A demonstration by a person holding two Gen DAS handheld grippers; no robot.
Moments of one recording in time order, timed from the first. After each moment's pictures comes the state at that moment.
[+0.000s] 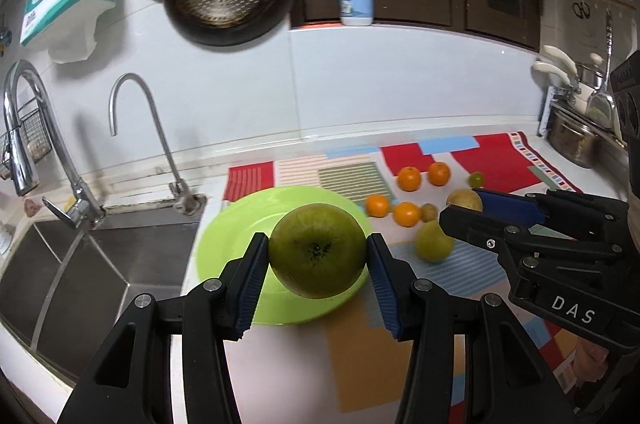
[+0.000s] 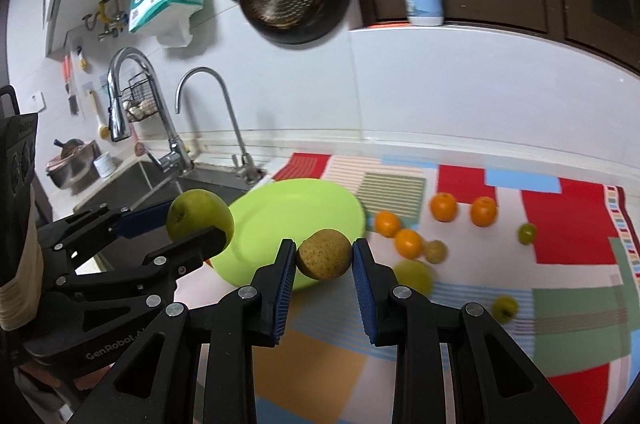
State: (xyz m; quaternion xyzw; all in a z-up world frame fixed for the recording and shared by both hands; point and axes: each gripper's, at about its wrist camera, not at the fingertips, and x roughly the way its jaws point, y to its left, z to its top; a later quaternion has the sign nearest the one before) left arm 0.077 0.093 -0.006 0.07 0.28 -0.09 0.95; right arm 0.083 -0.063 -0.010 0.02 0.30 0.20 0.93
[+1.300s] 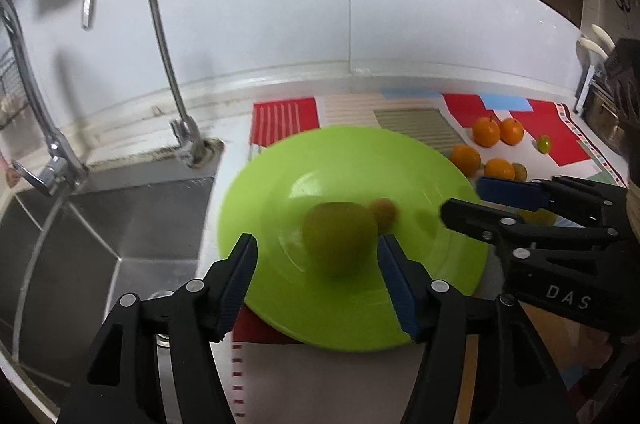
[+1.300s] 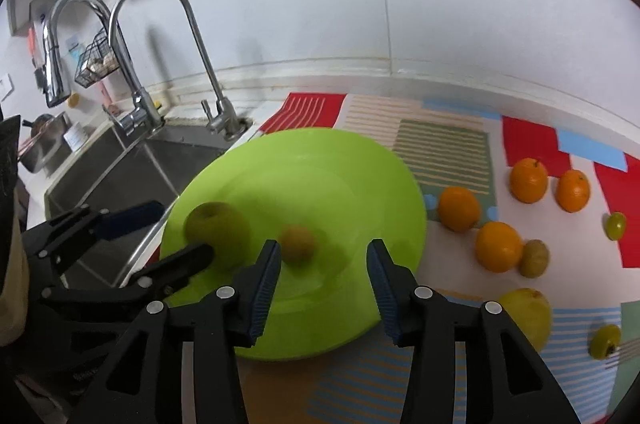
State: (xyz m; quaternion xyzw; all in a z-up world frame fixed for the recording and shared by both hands) left arm 0.162 0.157 -0.077 0.05 0.36 -0.09 0.93; right arm 0.182 0.005 -0.089 0.01 0.39 0.18 0.90
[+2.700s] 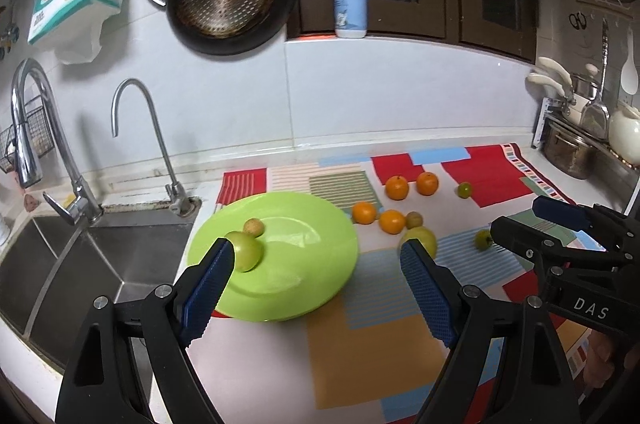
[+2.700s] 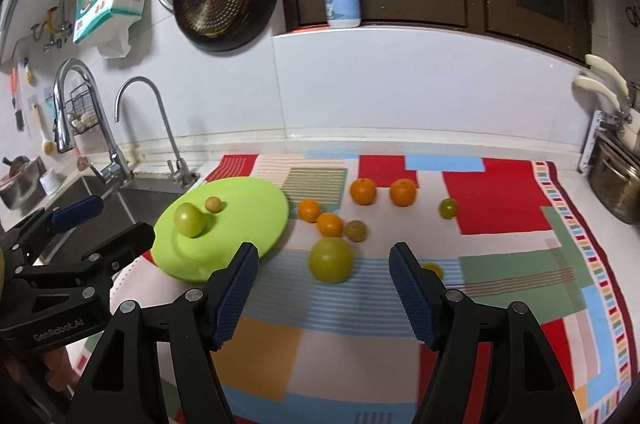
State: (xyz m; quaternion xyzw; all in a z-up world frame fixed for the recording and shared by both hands) left arm 0.058 0.073 -0.002 0.05 0.26 -0.10 0.96; right arm 0.047 -0.108 -0.010 0.03 0.30 0.06 0.95
